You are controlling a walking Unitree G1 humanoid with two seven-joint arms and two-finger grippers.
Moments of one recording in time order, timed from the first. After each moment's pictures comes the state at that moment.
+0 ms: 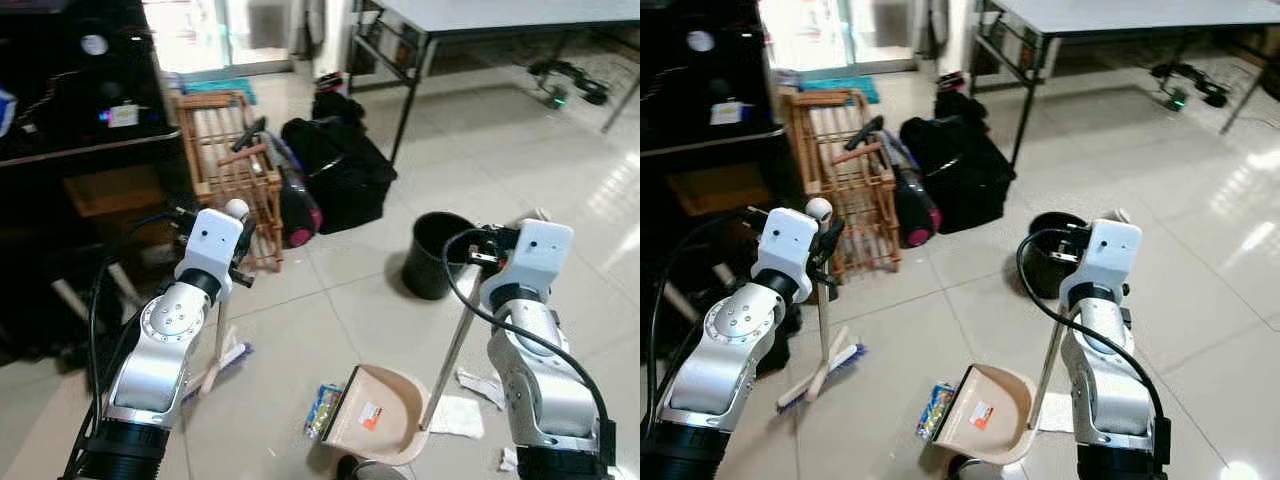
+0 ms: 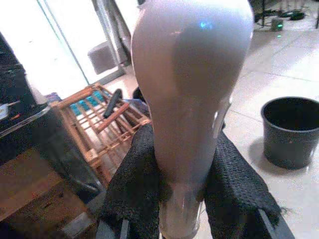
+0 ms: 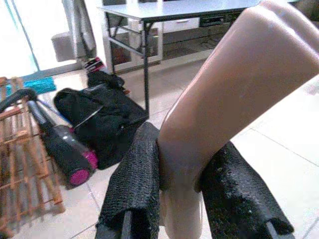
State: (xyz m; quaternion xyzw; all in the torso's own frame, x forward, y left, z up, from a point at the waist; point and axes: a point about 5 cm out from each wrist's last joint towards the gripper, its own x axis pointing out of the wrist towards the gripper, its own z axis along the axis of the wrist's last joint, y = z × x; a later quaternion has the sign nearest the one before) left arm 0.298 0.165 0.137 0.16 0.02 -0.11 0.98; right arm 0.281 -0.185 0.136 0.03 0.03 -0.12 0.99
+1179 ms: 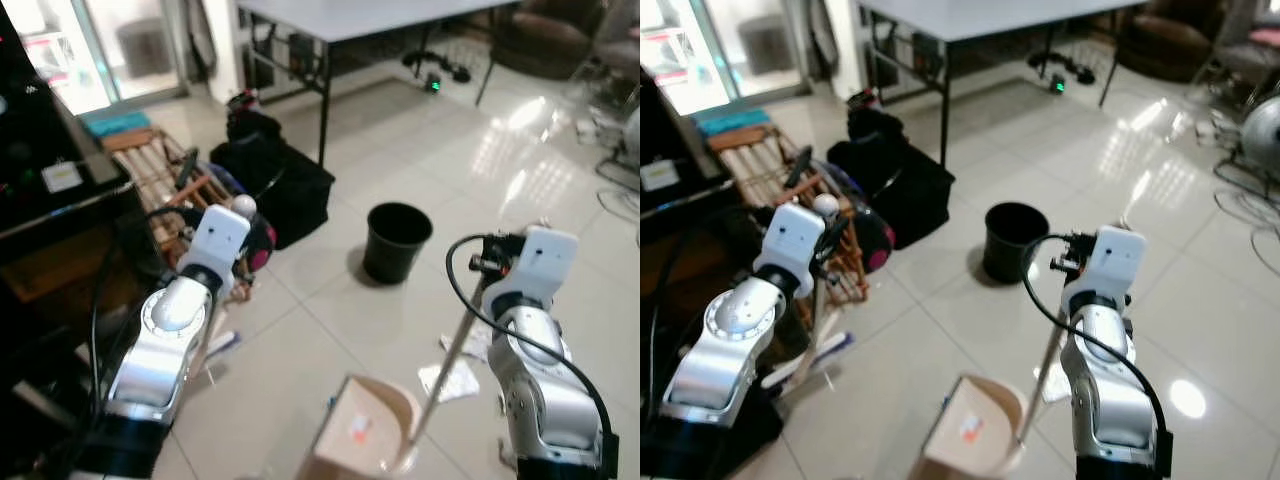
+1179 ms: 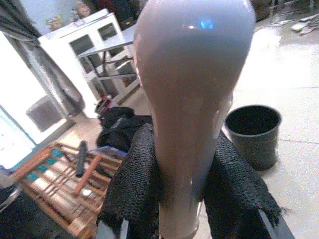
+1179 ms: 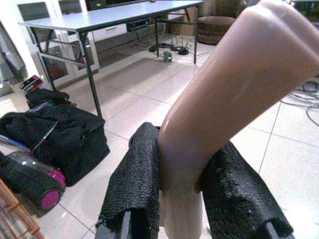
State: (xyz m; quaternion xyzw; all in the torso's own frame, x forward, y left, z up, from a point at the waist) left arm 0.301 0.165 0.143 0.20 0.00 -0.13 0.97; right arm 0.272 -0.184 0.133 0.05 0.04 -0.13 0.99
